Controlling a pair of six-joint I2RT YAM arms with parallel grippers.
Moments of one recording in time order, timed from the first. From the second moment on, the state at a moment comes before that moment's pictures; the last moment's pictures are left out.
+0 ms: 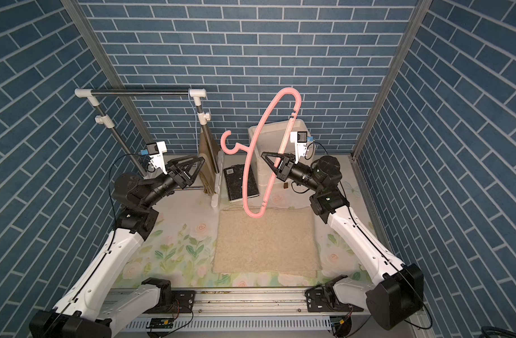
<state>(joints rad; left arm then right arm) -0.16 1.03 0.91 0.38 0.66 -0.74 0.48 1.24 1.11 0.40 -0.75 0.81</state>
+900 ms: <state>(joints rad) -0.23 1.15 0.91 0.65 0.77 -0.94 0.47 1.30 1.11 0.59 -0.94 0.97</state>
